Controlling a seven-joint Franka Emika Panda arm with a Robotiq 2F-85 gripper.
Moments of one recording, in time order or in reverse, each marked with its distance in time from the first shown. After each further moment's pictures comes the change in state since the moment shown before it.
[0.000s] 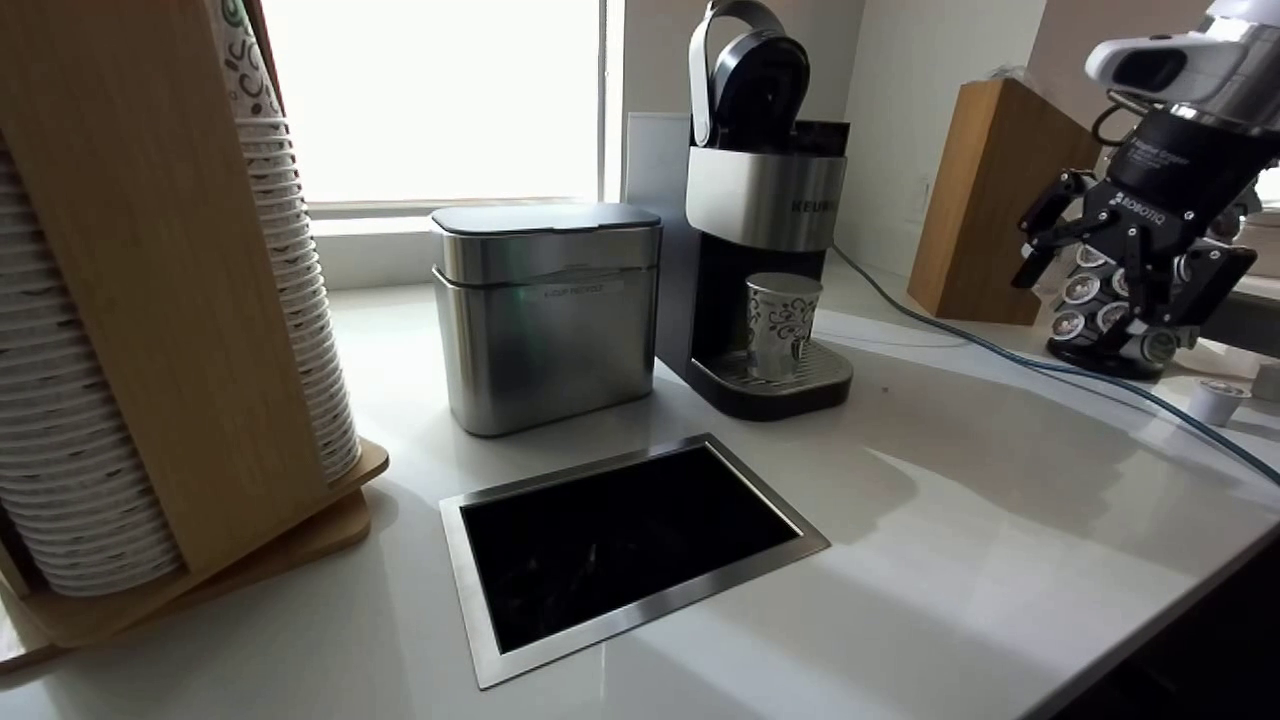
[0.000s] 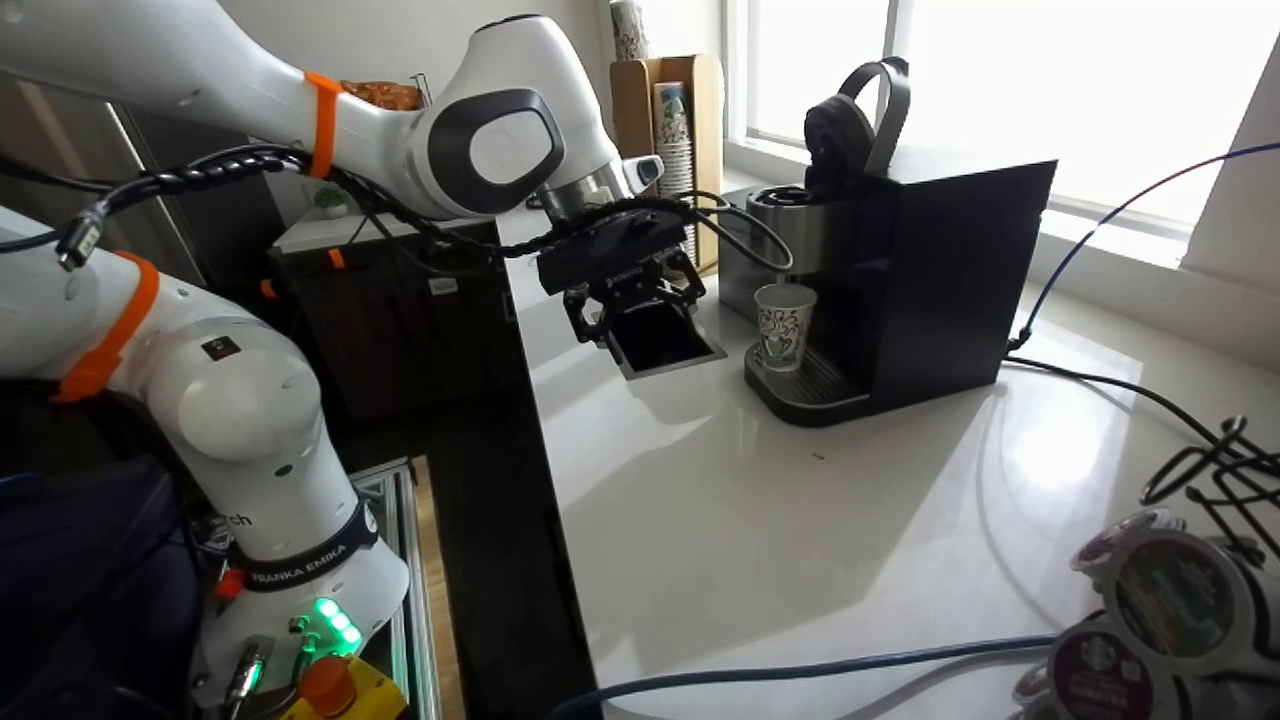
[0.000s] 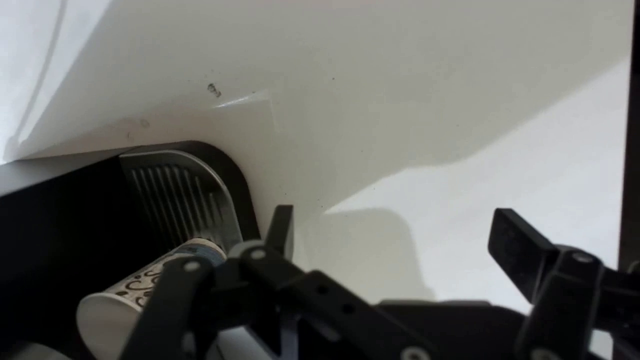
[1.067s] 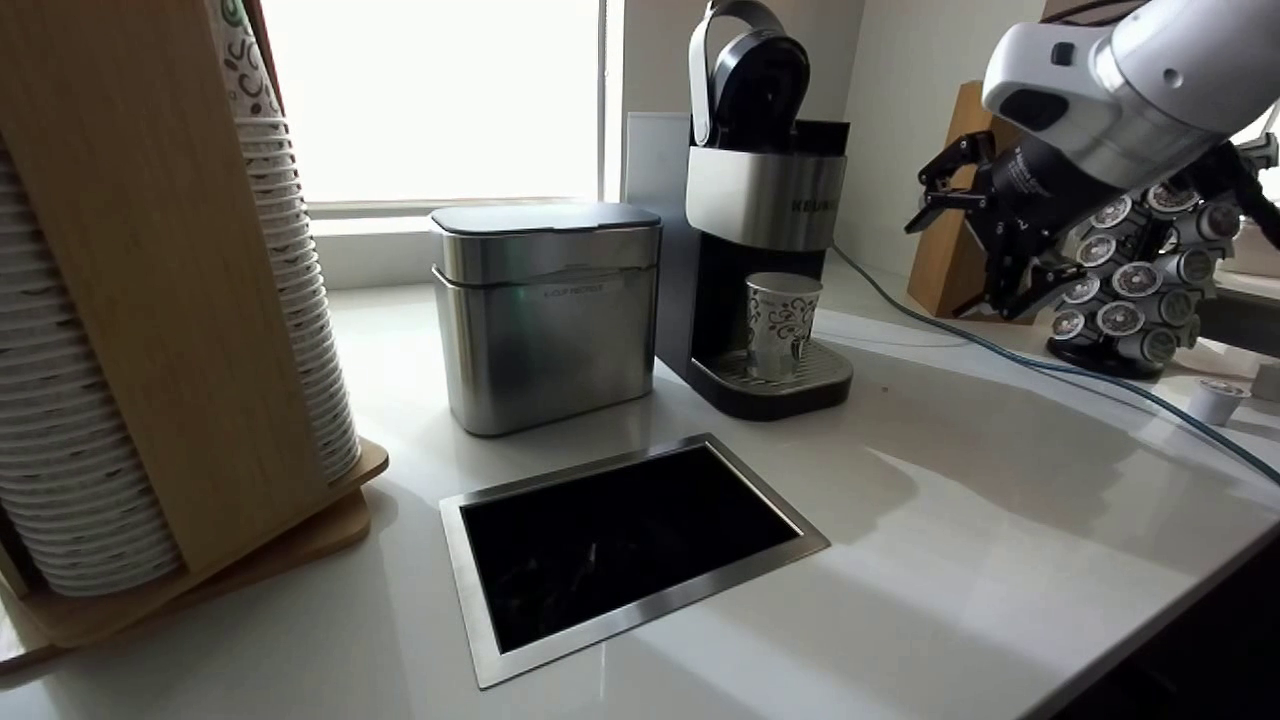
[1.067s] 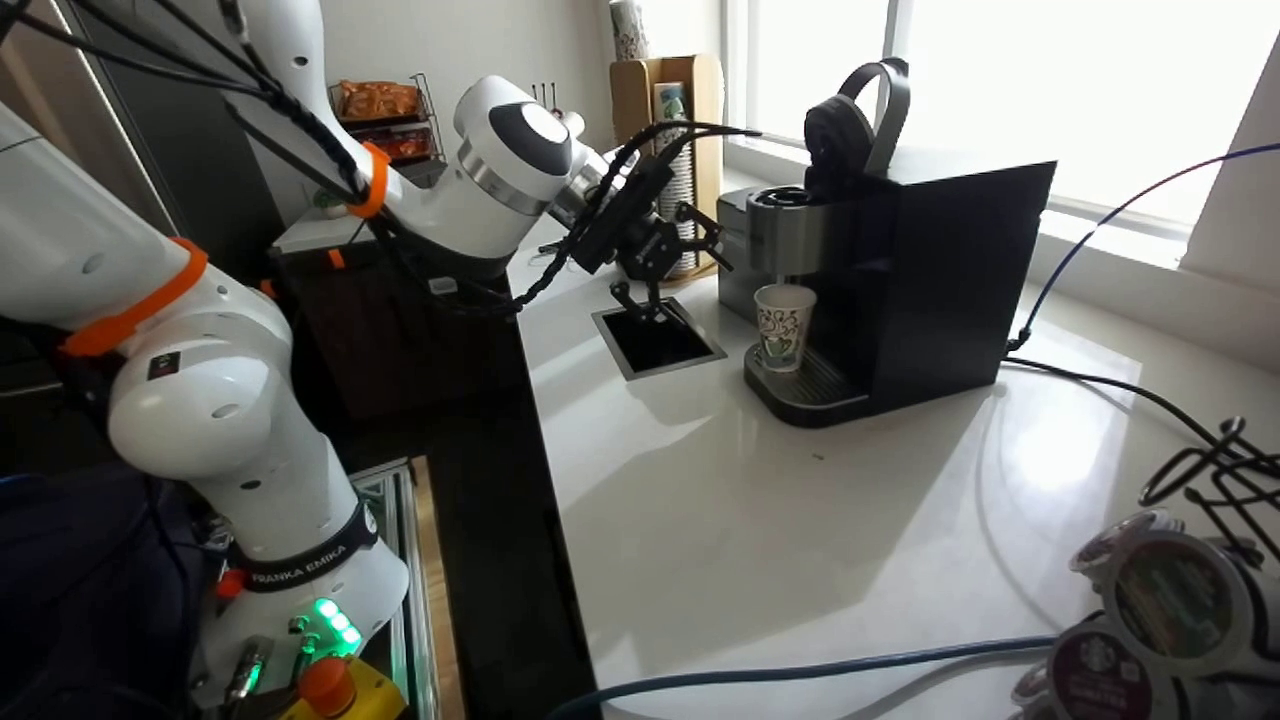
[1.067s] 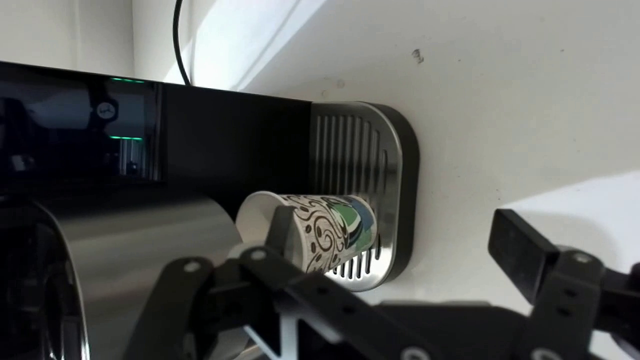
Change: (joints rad) arm -0.376 0.275 0.485 0.066 -0.646 0.403 0.621
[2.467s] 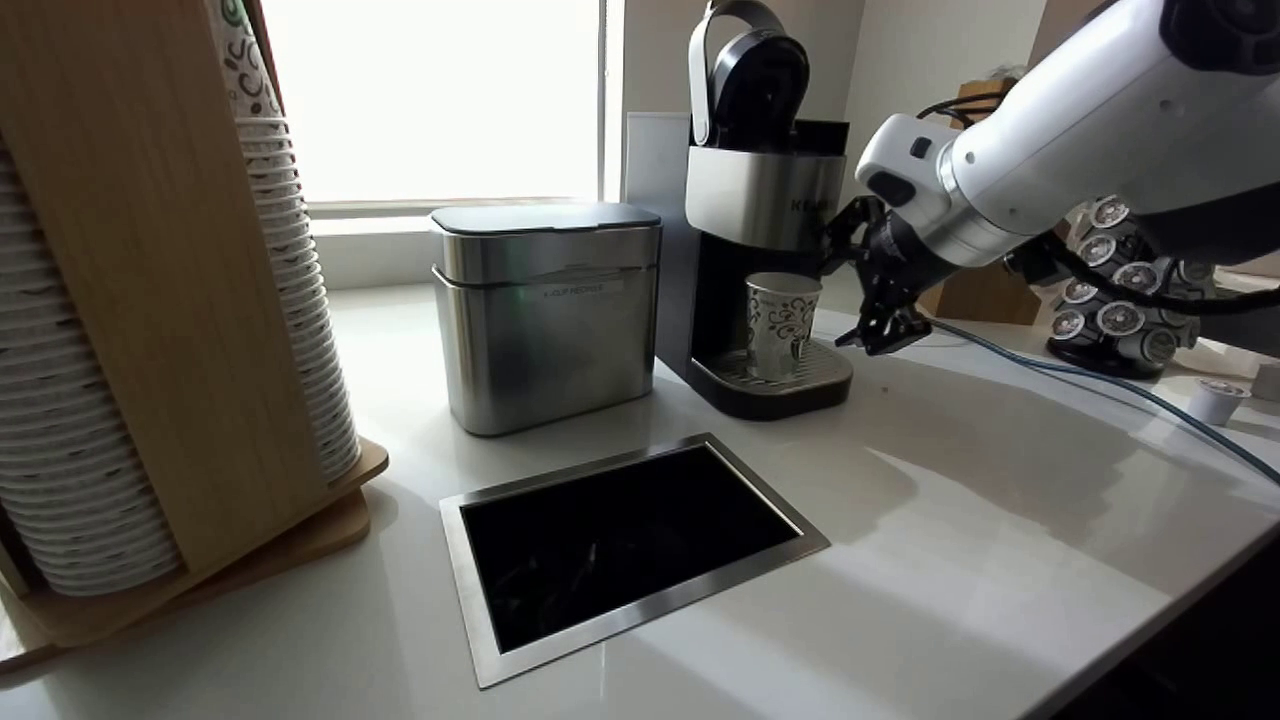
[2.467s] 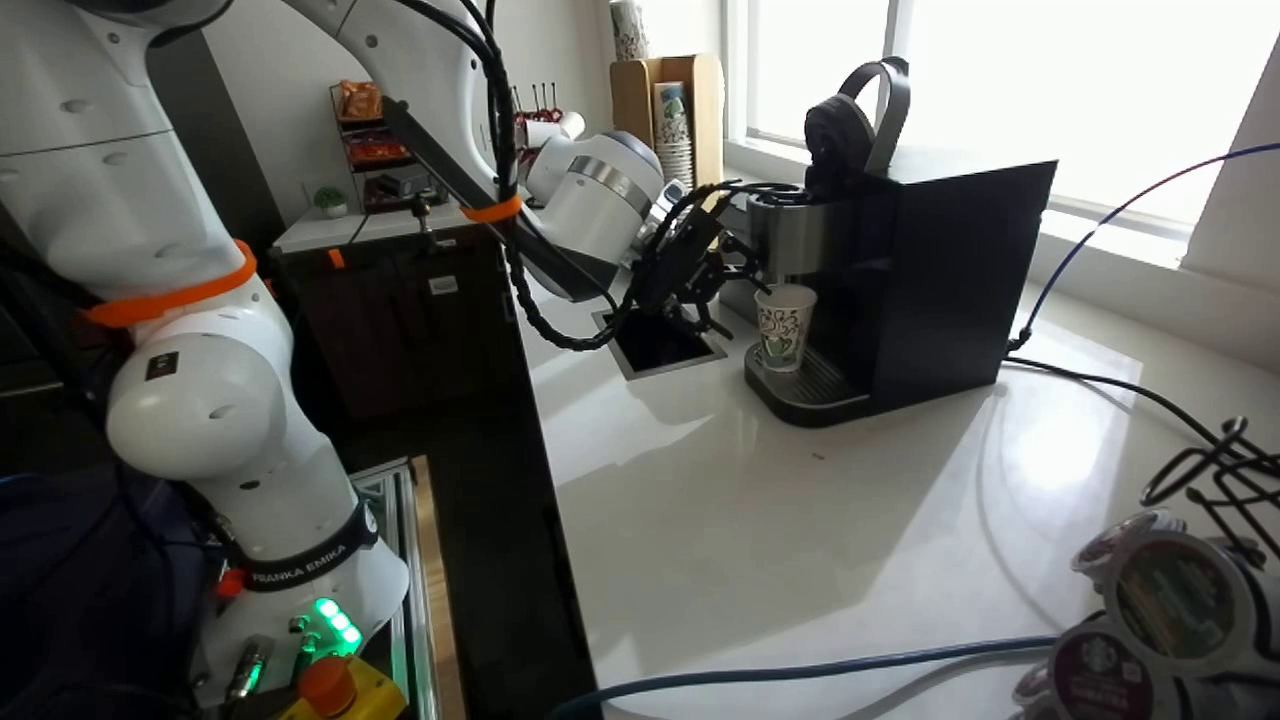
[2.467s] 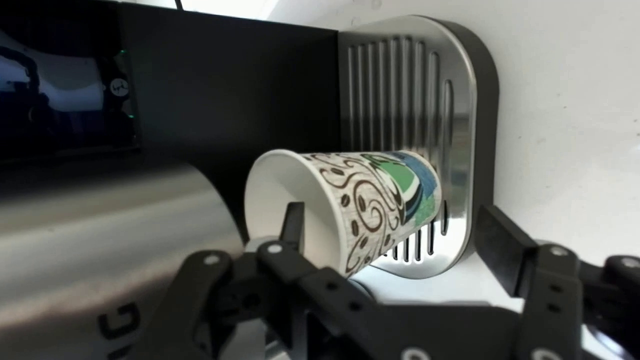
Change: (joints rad) arm -0.010 0.374 0.021 0.280 -0.522 0.105 0.657
